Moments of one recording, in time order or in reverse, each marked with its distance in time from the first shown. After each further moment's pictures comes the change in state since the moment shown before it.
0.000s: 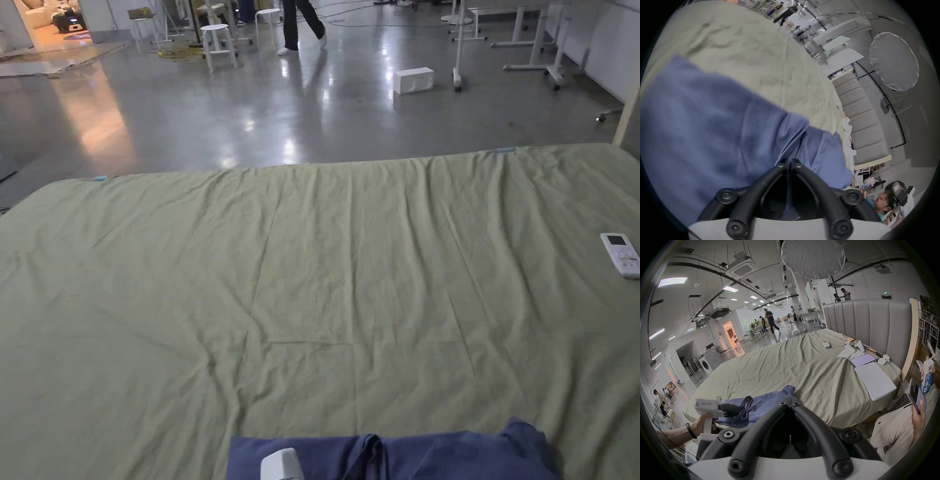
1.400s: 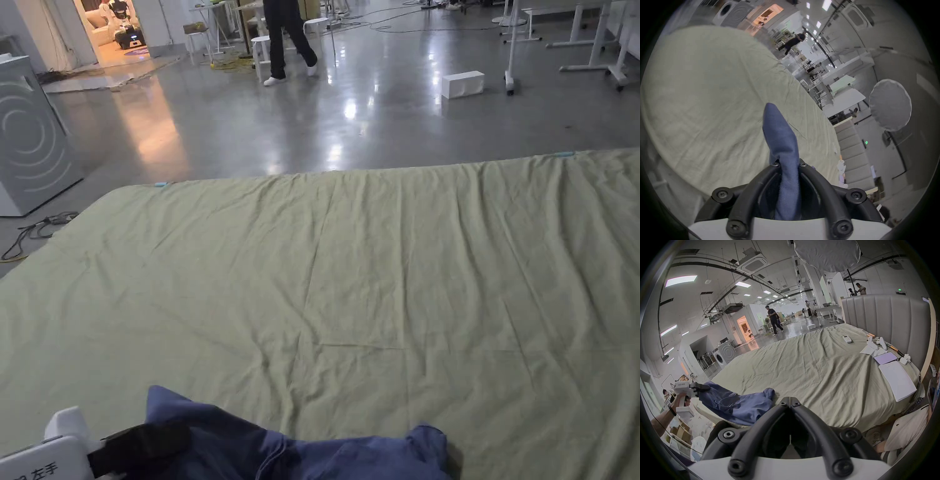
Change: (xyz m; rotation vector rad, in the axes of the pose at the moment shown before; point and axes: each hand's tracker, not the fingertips) left arm -0.066 0.096 0.244 0.303 0.108 0.092; right arm -0.034 -0.004 -0.035 -0.044 0.158 0.030
